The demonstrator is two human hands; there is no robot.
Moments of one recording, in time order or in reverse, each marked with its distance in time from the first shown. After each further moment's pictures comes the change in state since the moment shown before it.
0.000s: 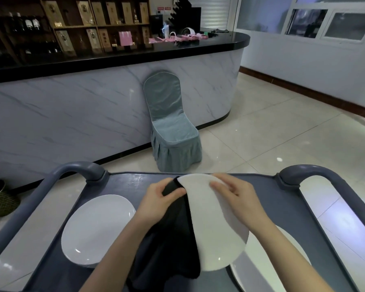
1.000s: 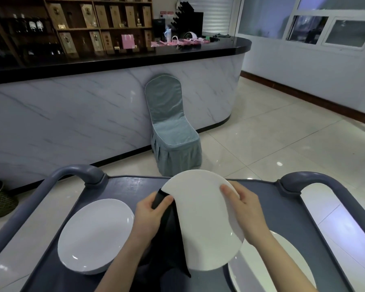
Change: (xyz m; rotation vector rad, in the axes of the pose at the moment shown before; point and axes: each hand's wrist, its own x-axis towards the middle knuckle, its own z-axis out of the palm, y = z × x) left_hand -0.014 -0.025 0.008 -0.218 0.247 -0.126; right_hand -0.001 0.018 0.005 0.200 0.146 0.186
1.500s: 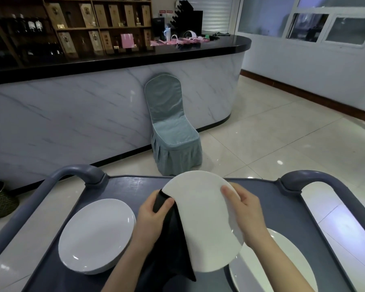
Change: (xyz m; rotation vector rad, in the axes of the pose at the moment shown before) left_hand -0.007 -0.003 0.000 0.034 -0.014 0.096; right_hand -0.006 0.001 0.004 0.059 0.046 0.025
